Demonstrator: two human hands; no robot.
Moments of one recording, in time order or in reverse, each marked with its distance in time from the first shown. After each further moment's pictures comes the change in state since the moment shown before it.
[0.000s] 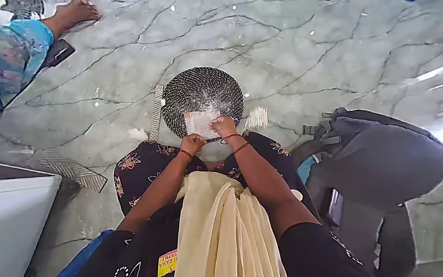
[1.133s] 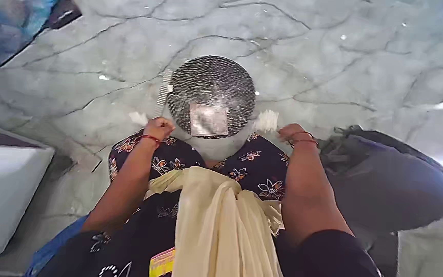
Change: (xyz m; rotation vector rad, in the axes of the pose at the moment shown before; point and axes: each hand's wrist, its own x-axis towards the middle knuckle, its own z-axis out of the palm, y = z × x) left_hand -0.021 0.007 -0.099 0.104 0.233 -0.111; right_hand 0.036 0.125 -0.179 -0.411 0.042 0.491
